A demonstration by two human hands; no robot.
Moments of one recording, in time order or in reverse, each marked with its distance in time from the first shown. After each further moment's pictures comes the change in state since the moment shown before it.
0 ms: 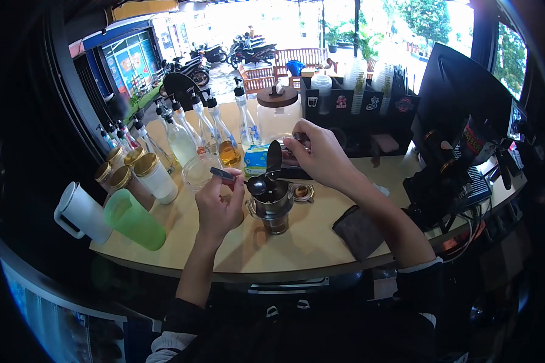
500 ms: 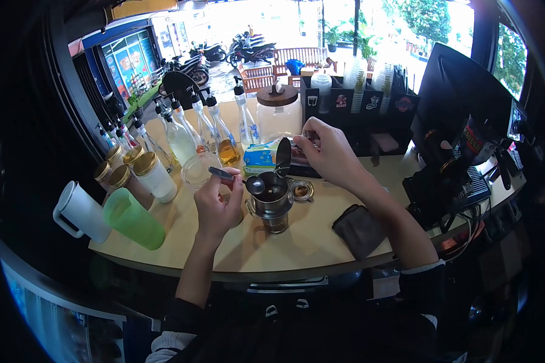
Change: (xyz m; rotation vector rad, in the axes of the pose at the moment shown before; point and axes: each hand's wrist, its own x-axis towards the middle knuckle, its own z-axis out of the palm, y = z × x) left_hand -0.001 -0.003 0.000 0.005 0.024 0.002; right_hand -0.004 0.002 -0.010 -0.005 0.019 0.036
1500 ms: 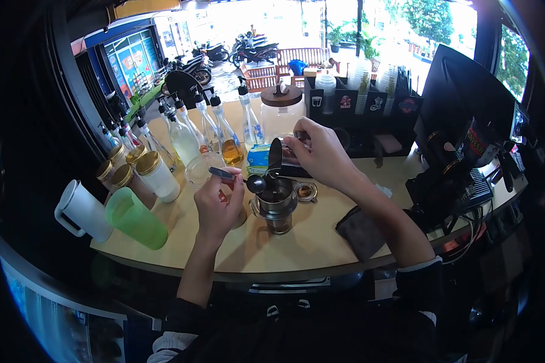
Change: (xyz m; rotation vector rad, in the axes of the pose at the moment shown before) left_hand 0.003 0.001 -0.008 0.058 -0.001 0.034; right_hand 0.009 -0.005 0.017 0.088 -0.038 0.005
